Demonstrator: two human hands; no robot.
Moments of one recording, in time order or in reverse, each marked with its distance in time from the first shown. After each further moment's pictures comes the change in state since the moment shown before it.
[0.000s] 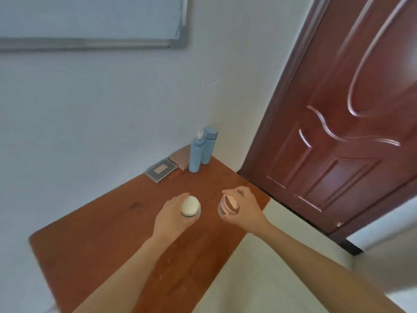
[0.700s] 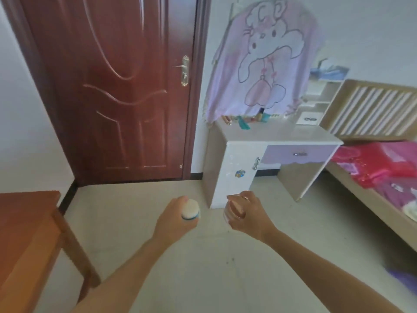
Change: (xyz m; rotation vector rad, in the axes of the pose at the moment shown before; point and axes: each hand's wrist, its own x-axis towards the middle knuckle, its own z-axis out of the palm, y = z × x) left_hand -0.240 0.287 0.275 -0.162 -0.735 0.590; right_hand -0.468 0.203 -0.163 -0.127 0.628 0.645
